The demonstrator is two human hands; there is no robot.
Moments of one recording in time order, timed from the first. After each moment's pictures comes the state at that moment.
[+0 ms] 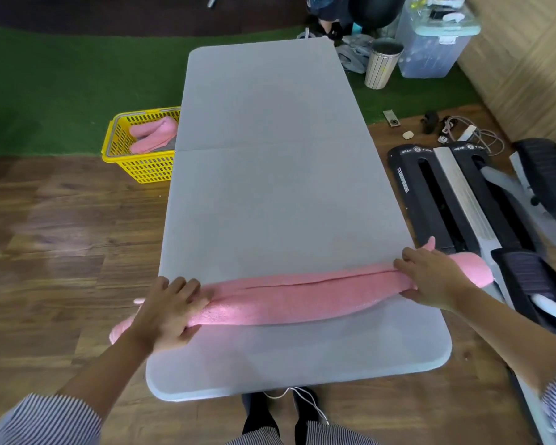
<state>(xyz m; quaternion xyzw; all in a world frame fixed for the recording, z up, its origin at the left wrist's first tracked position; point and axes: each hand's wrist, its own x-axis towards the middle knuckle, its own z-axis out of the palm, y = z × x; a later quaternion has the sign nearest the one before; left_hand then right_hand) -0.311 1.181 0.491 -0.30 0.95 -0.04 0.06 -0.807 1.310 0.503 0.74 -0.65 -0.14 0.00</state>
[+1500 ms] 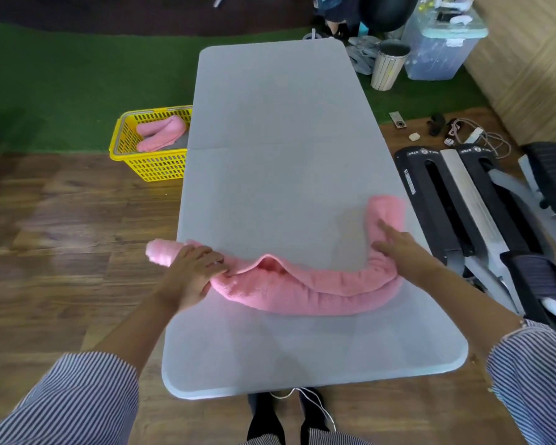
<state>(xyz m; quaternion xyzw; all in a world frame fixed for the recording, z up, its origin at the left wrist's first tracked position) -0.325 1.126 0.489 -0.28 0.96 -0.01 -0.04 -0.752 1.252 0.510 0.65 -0.73 -0.02 -0.20</state>
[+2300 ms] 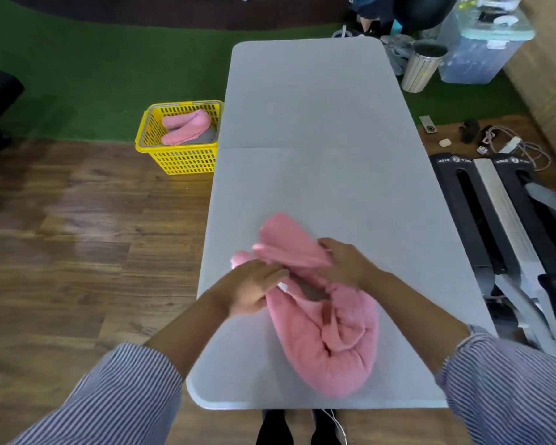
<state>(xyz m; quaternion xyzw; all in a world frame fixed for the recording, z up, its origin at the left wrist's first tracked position) -0.365 1.129 0.491 -0.16 0.97 0.11 -0.10 -0.610 1.168 0.512 0.62 -0.67 0.08 -0.38</state>
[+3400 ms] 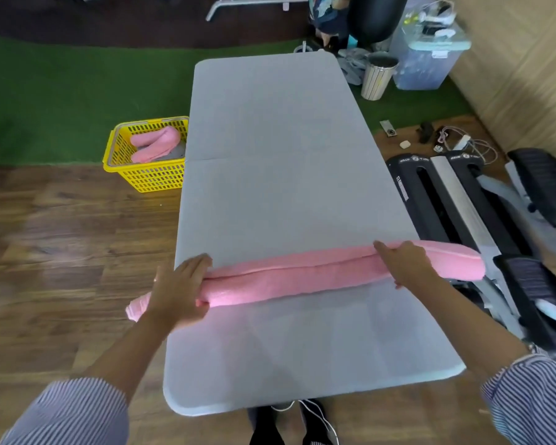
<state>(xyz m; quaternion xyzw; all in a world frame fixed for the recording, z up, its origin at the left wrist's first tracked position) -0.309 1.129 0.490 -0.42 0.91 -0.02 0.02 -0.722 1.243 0.528 0.27 -0.90 0.16 -0.30</state>
